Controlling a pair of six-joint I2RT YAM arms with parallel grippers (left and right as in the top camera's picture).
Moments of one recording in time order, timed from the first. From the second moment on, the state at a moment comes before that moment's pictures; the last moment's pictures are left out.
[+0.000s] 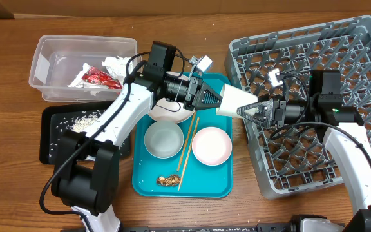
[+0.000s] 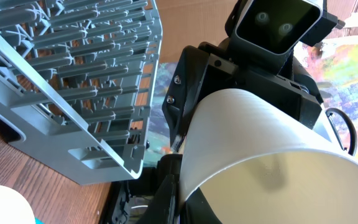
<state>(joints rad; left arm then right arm) -0.37 1.88 1.36 -0.39 1.41 -0.47 -0.03 1.40 0.97 -0.56 -1.40 -0.01</state>
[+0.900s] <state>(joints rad) -0.38 1.88 1.36 -0.39 1.39 -0.48 -0.03 1.40 0.97 -0.54 -1.40 -0.01</state>
